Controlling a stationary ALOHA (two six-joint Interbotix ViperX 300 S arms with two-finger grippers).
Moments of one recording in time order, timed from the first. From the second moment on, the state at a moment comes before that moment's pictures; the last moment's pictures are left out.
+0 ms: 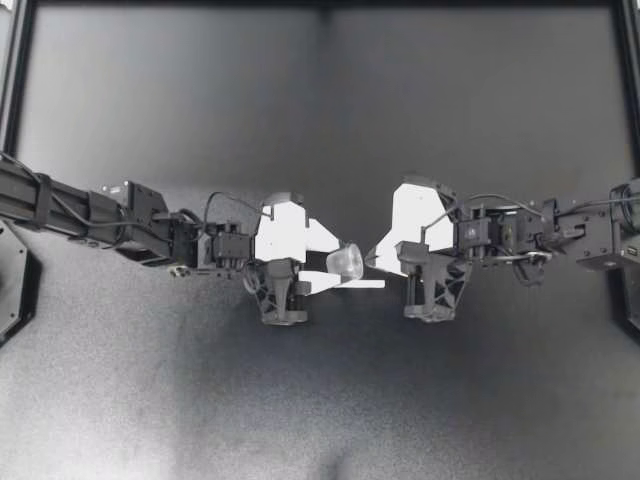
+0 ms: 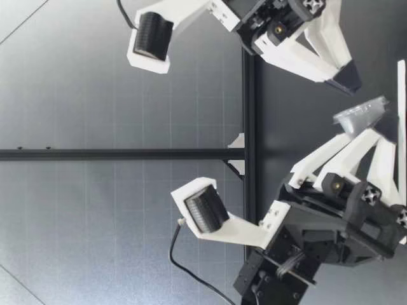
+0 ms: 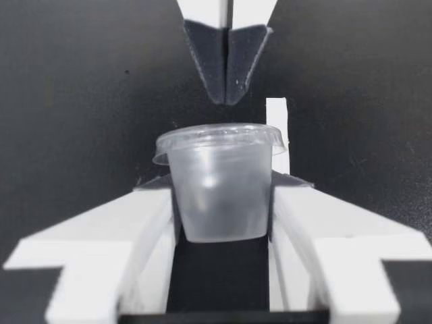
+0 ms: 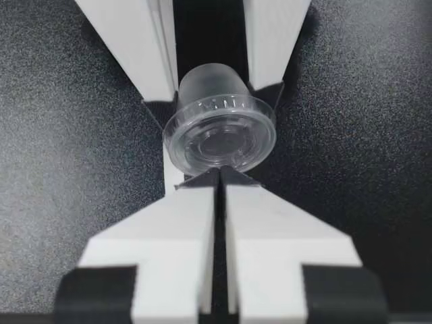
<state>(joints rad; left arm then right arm) 0.04 0.42 0.69 0.02 -0.59 0.01 -0.09 0.10 0.88 0.02 -0.20 0.01</state>
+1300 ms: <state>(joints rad) 0.00 0.20 0.91 0.02 -1.36 -0.17 -0.08 -0.26 0.98 -0.11 -0.67 -0.86</state>
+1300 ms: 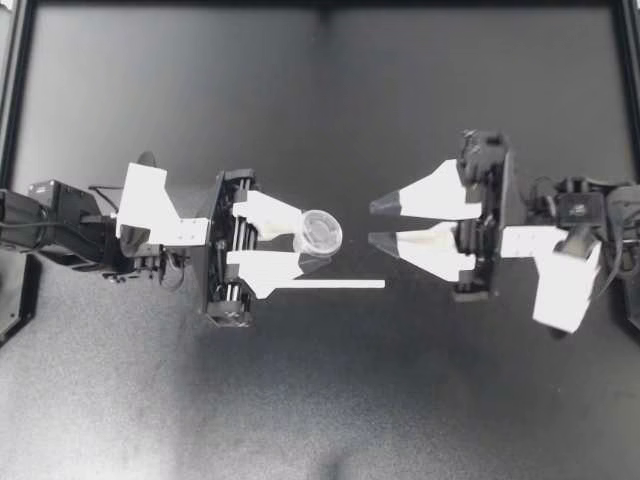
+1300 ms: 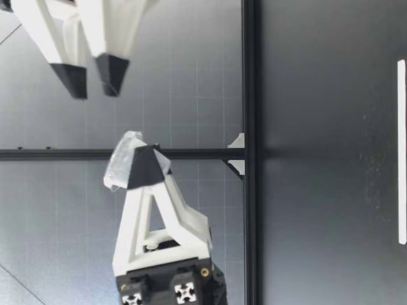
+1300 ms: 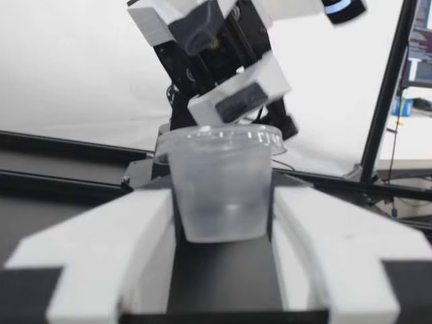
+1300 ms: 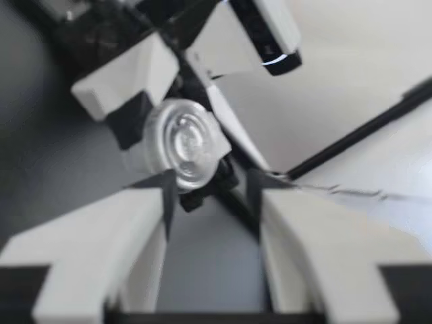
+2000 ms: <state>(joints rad) 0.00 0.19 0.90 0.02 -1.37 -0.18 -0.04 -0.15 0.92 0.00 -0.73 -1.15</state>
